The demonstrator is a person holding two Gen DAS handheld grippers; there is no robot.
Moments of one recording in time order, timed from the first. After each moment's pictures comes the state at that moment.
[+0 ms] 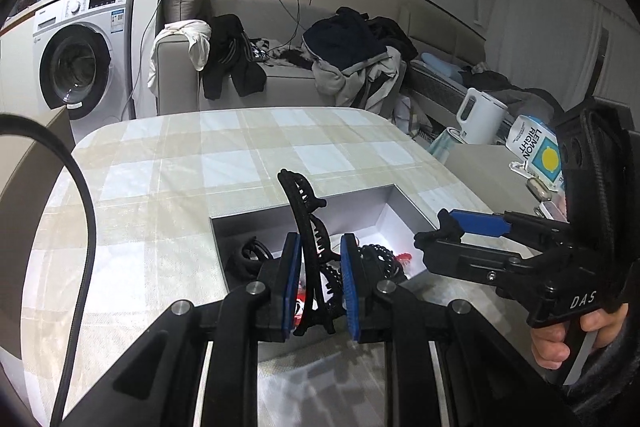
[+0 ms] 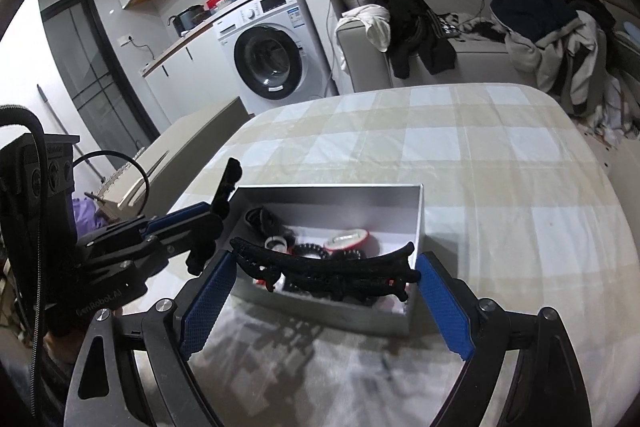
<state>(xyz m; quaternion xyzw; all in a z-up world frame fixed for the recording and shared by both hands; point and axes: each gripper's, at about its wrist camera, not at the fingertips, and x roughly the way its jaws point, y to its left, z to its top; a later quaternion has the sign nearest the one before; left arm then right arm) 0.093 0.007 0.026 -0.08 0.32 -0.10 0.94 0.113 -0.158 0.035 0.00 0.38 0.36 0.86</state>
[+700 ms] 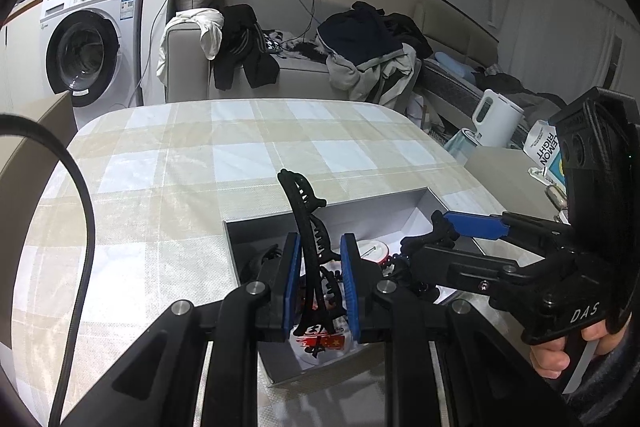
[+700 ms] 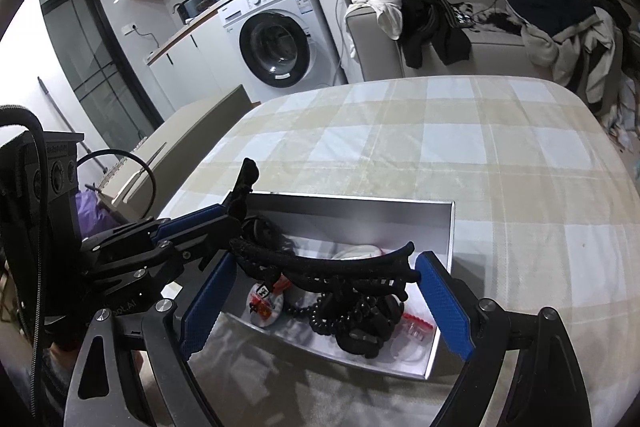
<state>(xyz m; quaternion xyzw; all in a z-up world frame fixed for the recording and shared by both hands) 0.104 0.020 0.015 -0.09 0.33 -0.08 0.94 0.133 -0.134 0.023 -0.01 0.40 0.37 0.84</state>
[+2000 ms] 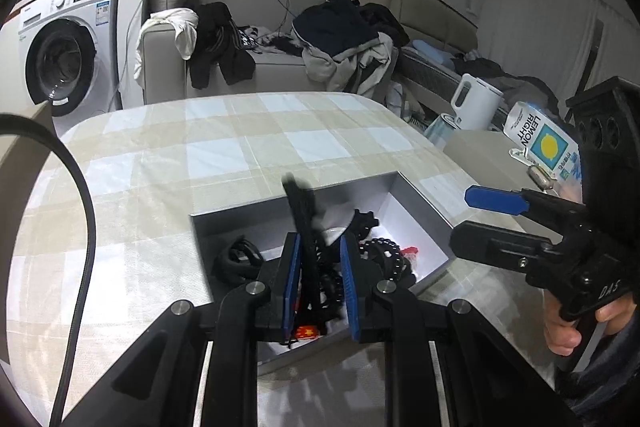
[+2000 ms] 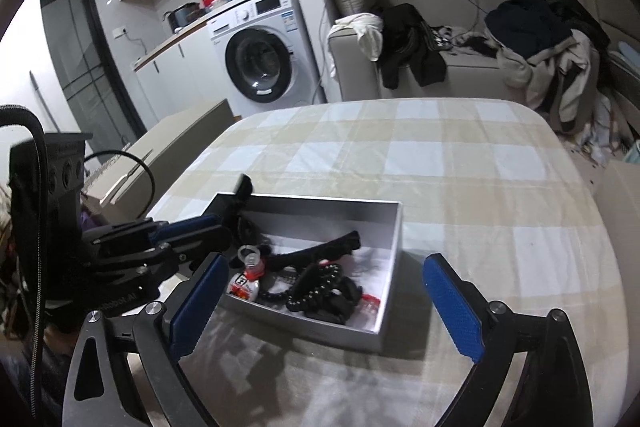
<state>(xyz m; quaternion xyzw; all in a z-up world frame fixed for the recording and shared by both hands) 0.109 0.004 0.015 -0.07 0.34 -0.12 0.93 0.117 -0.169 0.038 -0.01 0.36 0.33 0.87</state>
